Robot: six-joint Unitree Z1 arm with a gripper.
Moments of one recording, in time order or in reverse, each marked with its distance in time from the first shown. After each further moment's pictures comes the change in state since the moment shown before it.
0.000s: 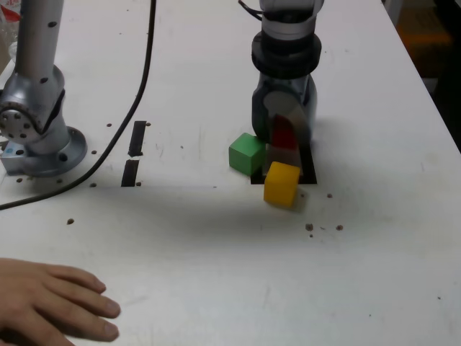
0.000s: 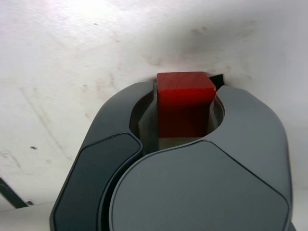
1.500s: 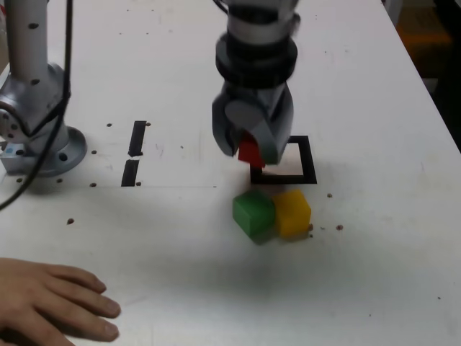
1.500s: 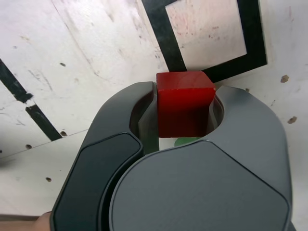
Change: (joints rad) arm -0.242 -0.103 -0.062 0.243 0.006 -0.139
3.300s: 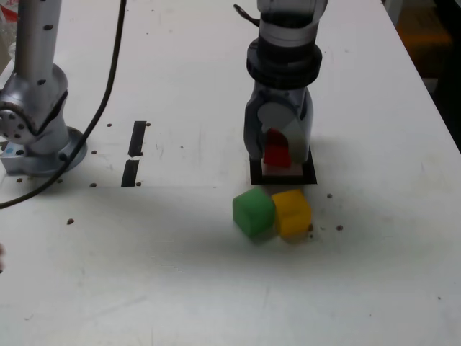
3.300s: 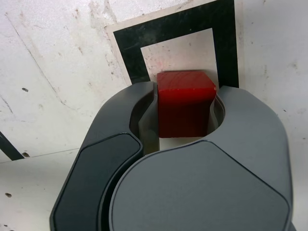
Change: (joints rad) arm 0.125 0.102 -0.004 -0.146 -0.079 0.018
